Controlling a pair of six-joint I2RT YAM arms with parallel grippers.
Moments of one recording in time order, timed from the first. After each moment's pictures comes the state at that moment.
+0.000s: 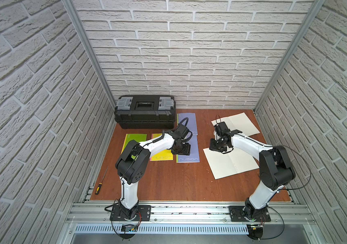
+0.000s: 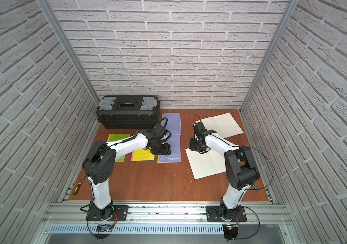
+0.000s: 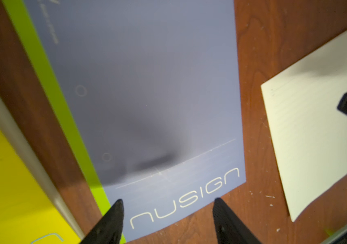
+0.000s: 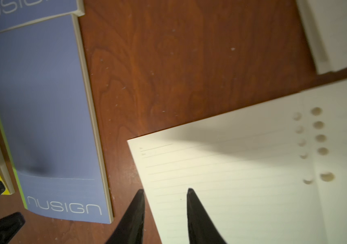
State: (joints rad) left arm -0.69 1.90 1.35 -0.66 0.19 -0.49; right arm 0.26 1.72 1.15 -0.68 -0.09 0.46
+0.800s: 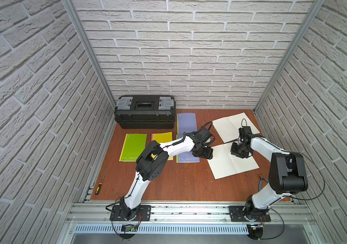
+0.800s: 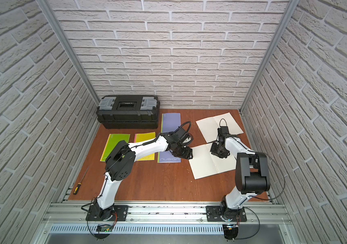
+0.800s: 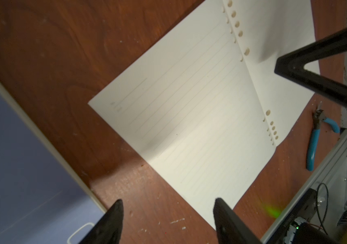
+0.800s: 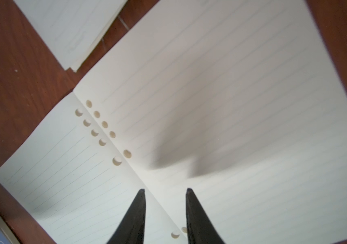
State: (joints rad) left arm -0.91 2.16 1.70 -0.64 0.29 -0.52; right arm -0.10 1.63 1.00 -0.72 -0.05 0.39
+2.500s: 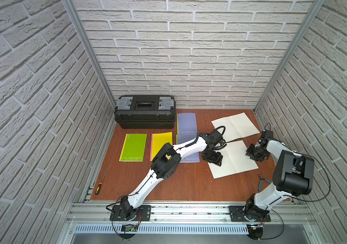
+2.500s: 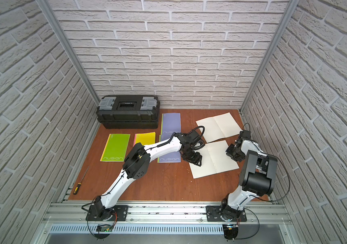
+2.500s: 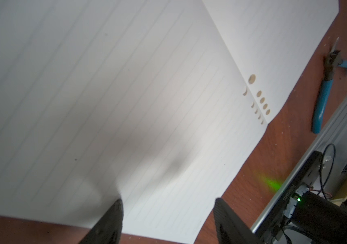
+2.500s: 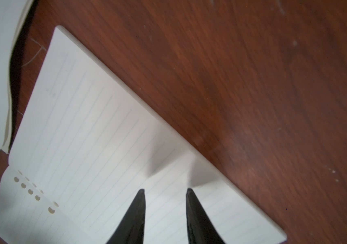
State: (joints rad) left arm -0.96 2.43 2.09 -0.93 0.40 -0.37; right arm -0.42 1.65 0.97 -0.67 -0.14 0.35
